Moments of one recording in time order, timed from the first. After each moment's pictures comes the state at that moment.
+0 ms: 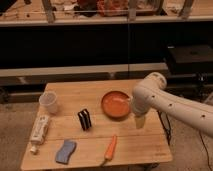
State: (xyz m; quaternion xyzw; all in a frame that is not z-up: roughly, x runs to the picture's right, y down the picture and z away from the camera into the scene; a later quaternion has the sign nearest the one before) arm 0.145 0.122 0.717 -0.24 -0.06 -0.13 0.96
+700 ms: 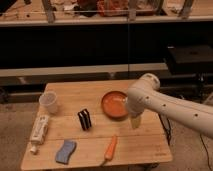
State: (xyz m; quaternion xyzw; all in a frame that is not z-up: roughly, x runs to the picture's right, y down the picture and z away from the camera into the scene) arm 0.121 0.124 0.724 -0.24 -0.08 -0.16 0.96
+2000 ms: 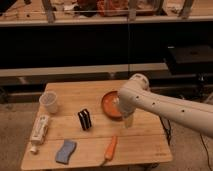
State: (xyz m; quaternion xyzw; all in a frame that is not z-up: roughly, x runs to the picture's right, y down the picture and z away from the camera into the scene) arm 0.083 0.126 0.739 -0.23 -0.10 -0.20 0.95
